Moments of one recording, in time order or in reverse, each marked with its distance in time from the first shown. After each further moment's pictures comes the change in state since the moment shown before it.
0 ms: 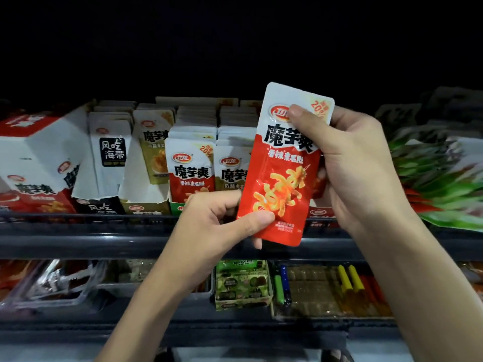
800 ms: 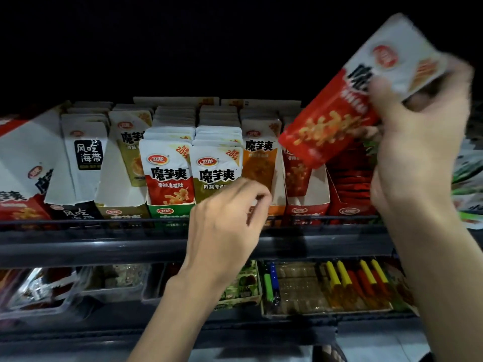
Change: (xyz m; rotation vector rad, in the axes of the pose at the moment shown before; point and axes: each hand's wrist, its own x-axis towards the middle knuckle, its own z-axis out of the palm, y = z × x) left_hand 0.028 -0.043 0.035 0.907 0.249 0.351; right_hand 0.023 -0.001 -0.066 -0.139 0.362 -0.462
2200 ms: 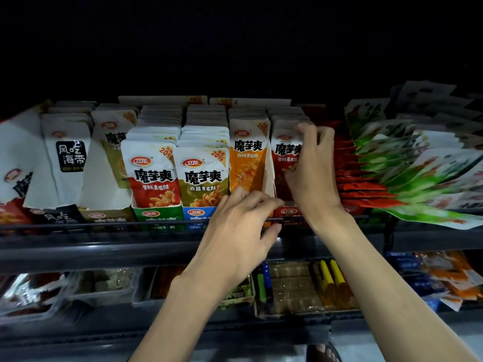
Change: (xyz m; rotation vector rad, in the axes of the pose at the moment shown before) left_hand 0.004 0.002 0.031 0.142 -0.385 0.000; right_hand -0.009 0.118 0.022 -0.922 -0.232 -0.206
